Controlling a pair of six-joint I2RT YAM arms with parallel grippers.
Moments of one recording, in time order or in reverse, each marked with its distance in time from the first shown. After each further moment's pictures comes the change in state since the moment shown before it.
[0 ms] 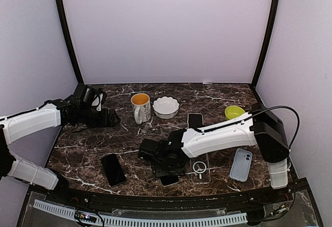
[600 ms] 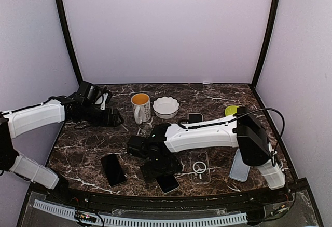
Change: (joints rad) left arm 0.000 0.072 0.056 -0.021 0.064 0.079; right arm -0.017 0.177 0.319 -0.278 -0.169 -0.149
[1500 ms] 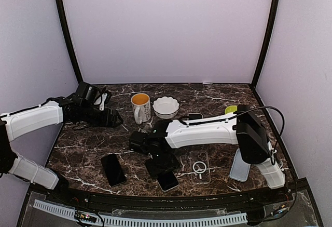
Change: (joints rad) left arm 0.000 -0.032 -0.019 0.003 0.011 0.011; right arm -0.037 0.002 0.014 -0.020 -0.003 -0.122
